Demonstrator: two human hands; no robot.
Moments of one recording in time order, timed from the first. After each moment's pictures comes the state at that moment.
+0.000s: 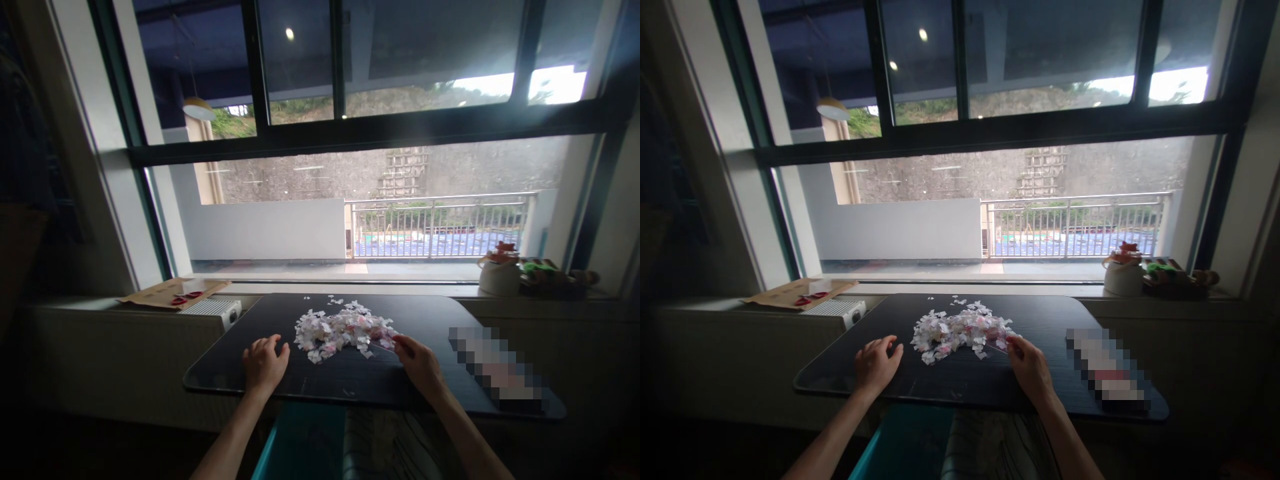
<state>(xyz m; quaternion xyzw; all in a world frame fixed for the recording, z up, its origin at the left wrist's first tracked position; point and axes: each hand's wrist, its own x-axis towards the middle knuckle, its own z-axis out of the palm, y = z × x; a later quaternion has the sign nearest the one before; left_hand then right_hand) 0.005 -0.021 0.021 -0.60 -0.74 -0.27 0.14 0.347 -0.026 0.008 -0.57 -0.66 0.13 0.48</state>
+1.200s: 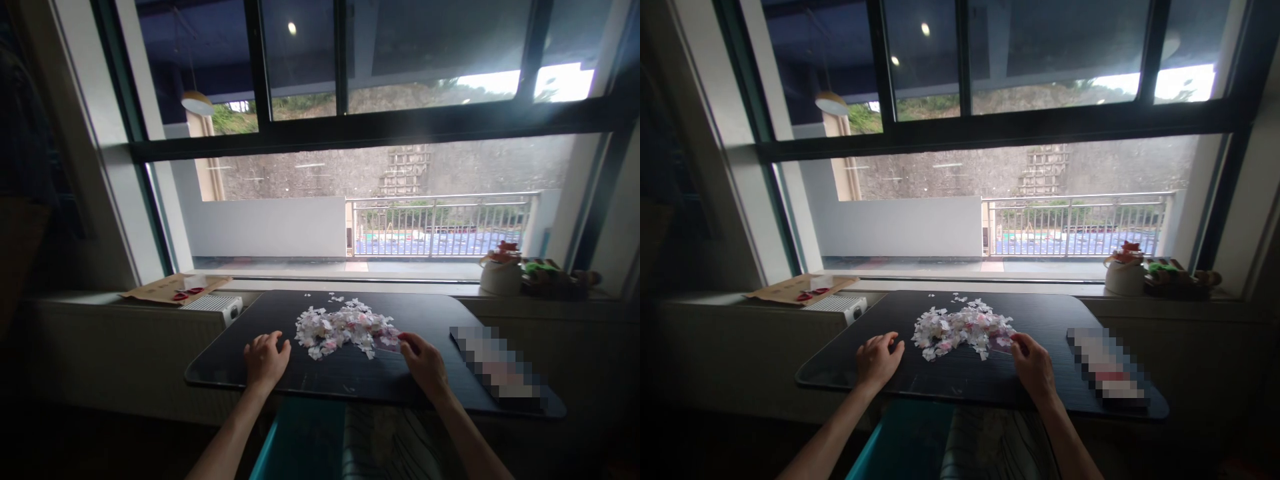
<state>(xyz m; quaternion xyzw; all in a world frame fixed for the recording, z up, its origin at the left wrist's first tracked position) 0.006 -0.021 0.020 -0.60 -0.74 -0.27 0.14 0.347 -0.034 0.015 -0.61 -0.61 0.12 0.49</state>
